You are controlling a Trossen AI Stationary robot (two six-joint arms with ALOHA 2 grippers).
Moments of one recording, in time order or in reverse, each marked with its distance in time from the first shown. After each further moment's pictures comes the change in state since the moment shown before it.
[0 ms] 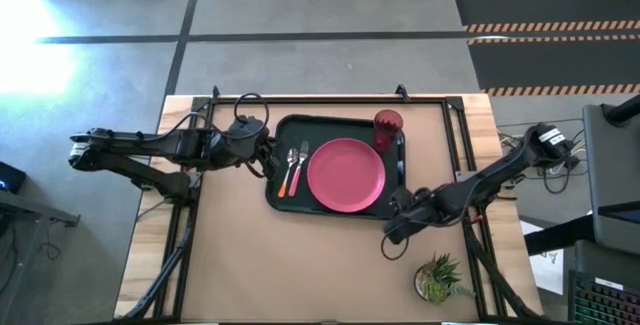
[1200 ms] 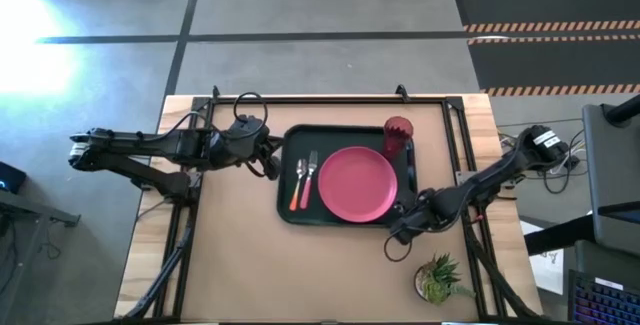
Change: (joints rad) left arm 0.000 0.000 0.000 0.031 0.000 0.001; right arm 0.020 0.067 -0.044 -0.118 -0.064 0.010
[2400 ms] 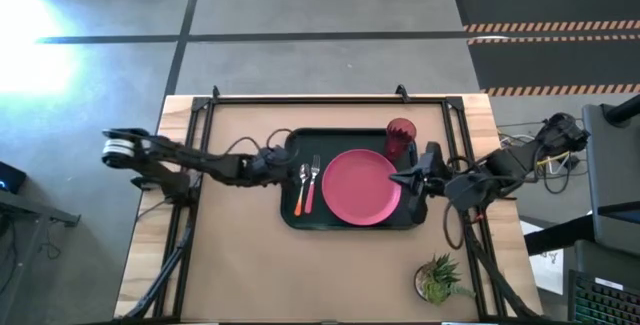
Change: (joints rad) left arm 0.068 0.347 -0.431 0.579 0.158 -0.175; right arm 0.032 -0.345 0.503 -0.025 0.535 -0.651
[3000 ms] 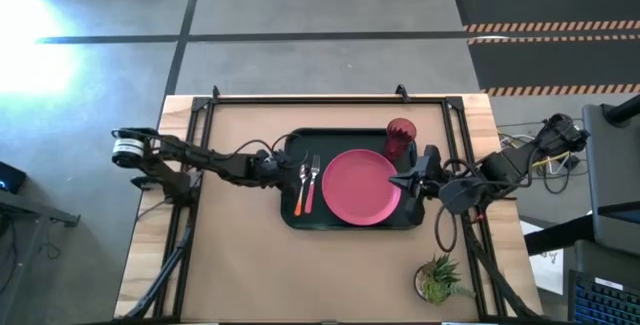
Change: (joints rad) left arm 0.009 0.079 0.063 -0.231 0.028 0.017; right arm 0.000 -0.001 -0.051 0.000 -0.002 0.037
